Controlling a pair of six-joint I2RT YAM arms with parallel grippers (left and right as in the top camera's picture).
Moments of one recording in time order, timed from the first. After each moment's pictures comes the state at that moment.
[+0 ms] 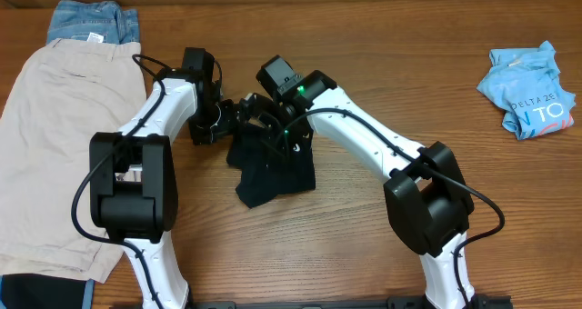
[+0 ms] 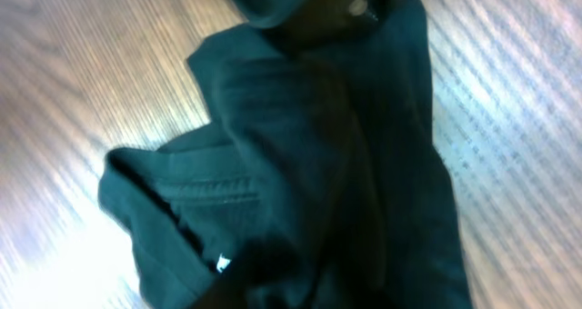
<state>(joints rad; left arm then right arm) -0.09 2.09 1.46 -0.86 0.22 -0.32 0.67 2.15 1.76 -0.95 -0.32 -0.32</state>
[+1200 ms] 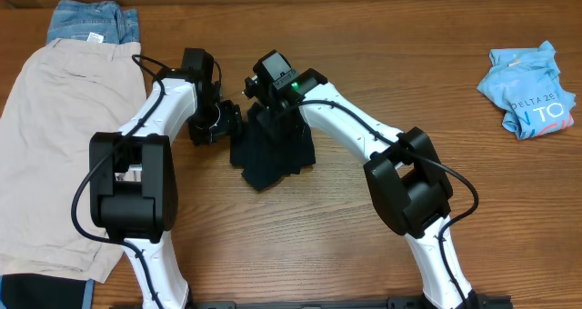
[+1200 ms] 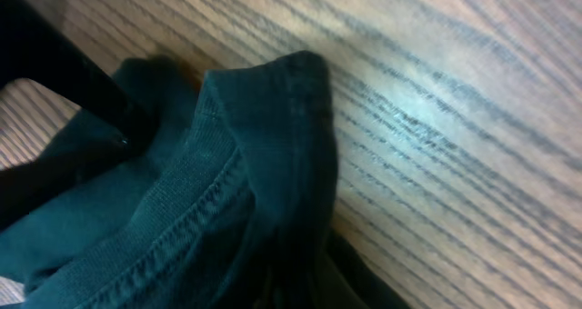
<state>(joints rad) -0.09 2.09 1.46 -0.87 0.21 -0.32 0.64 2.30 1.86 -0.80 -0.13 -0.09</state>
